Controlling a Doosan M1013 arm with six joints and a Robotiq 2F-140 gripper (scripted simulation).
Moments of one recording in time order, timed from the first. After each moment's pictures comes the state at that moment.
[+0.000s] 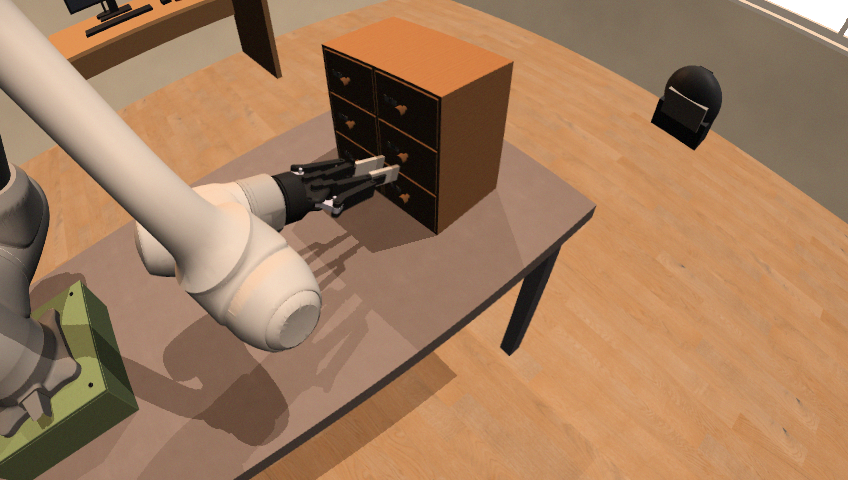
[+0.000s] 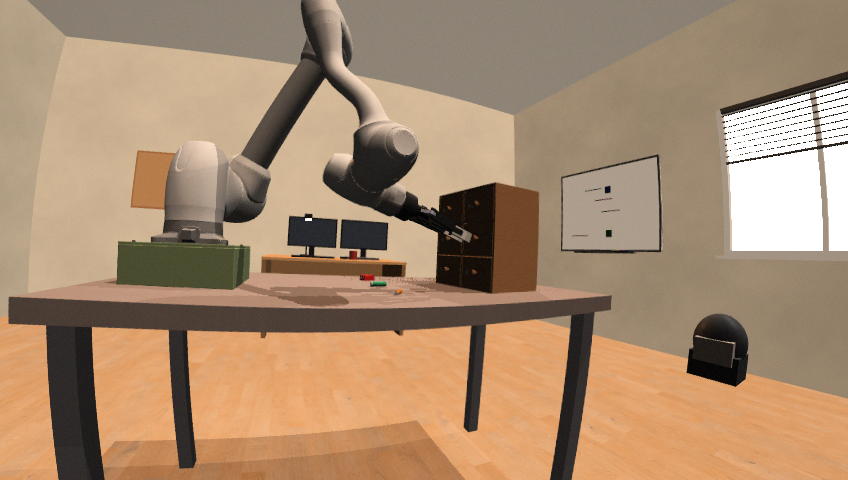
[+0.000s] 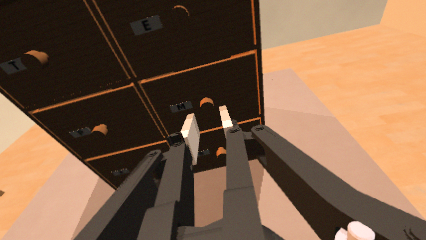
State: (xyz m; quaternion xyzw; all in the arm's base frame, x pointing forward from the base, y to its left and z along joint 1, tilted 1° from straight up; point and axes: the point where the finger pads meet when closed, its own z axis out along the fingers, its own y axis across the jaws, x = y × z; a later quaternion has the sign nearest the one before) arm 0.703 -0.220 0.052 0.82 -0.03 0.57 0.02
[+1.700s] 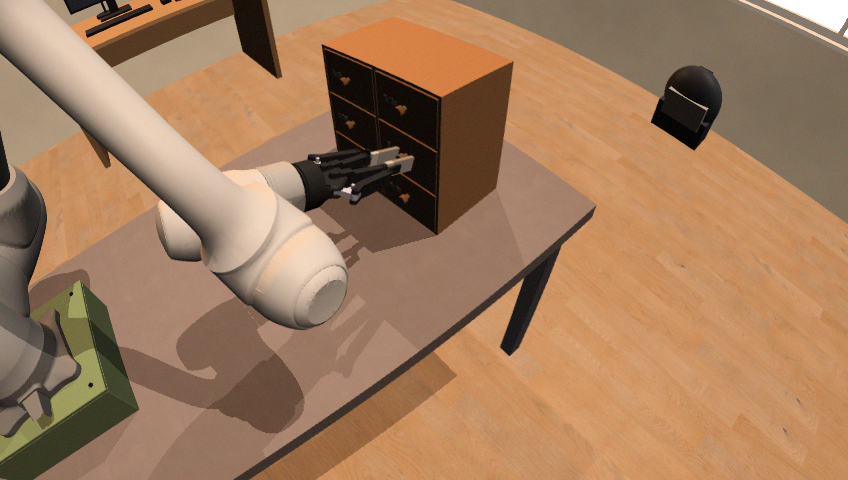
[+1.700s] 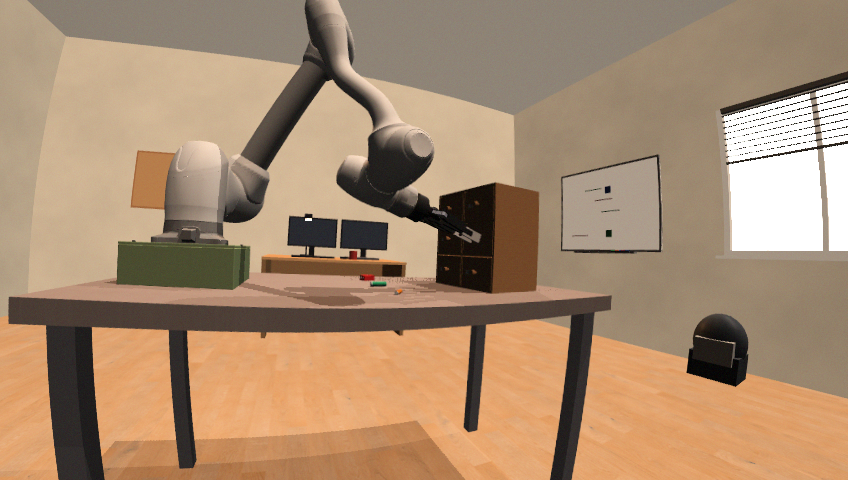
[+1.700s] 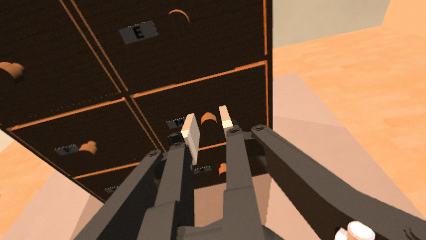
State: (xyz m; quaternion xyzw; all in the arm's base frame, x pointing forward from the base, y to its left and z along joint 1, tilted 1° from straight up) arm 0.737 -0.222 0.052 0.82 -0.03 0.57 0.02
